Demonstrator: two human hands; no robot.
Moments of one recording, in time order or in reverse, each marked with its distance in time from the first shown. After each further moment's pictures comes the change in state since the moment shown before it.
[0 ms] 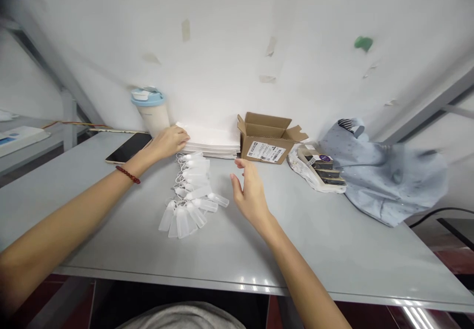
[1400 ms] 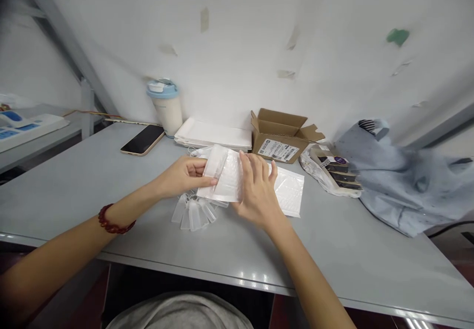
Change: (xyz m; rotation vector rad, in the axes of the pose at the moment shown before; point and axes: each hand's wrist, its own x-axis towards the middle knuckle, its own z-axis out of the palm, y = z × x) left_hand -0.066 0.140 -0.066 -1.467 -0.287 -0.302; right_hand -0.004 -0.013 -0.004 -0.465 -0.161 -0.267
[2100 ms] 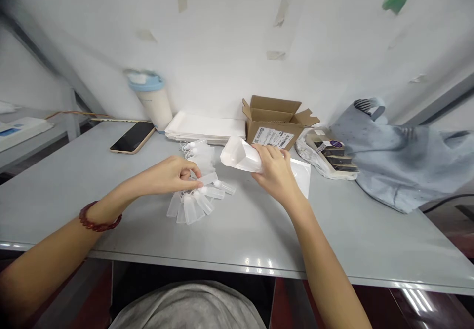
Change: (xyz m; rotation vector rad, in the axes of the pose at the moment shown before) left_hand -0.008 0.006 -0.017 0.888 -0.084 -0.099; right_hand 0.000 0.050 -0.012 0.041 -0.124 0.181
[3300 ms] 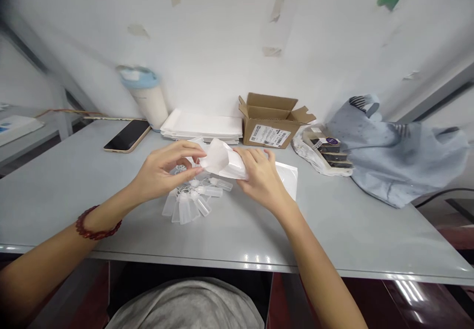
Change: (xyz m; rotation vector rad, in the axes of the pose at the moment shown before) left_hand -0.001 0.008 0.018 -0.272 0.559 0.502; right_hand -0.005 -0.033 -0.008 0.104 -0.065 -0.106
